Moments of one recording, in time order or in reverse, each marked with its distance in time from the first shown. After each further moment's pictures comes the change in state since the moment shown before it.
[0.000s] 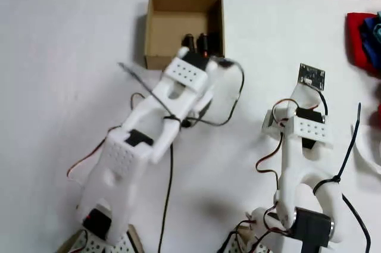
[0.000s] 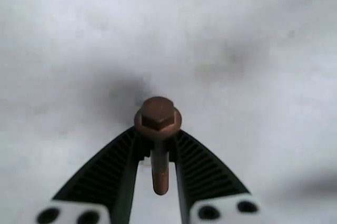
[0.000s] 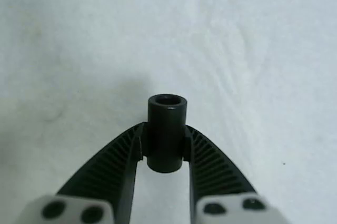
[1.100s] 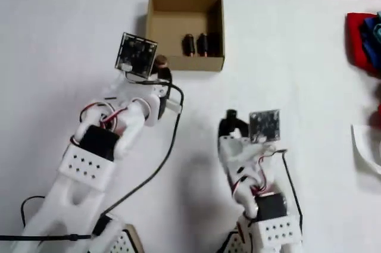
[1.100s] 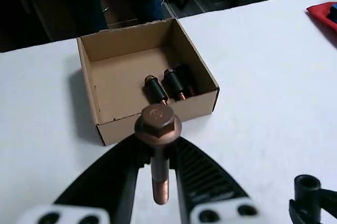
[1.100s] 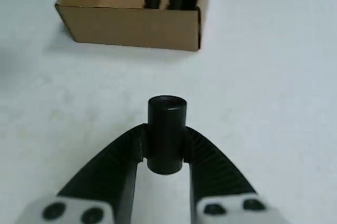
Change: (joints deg) left arm -9.1 -86.2 81.4 -64.3 8.1; right arm -26.6 -78.9 50.1 -17.0 0.0
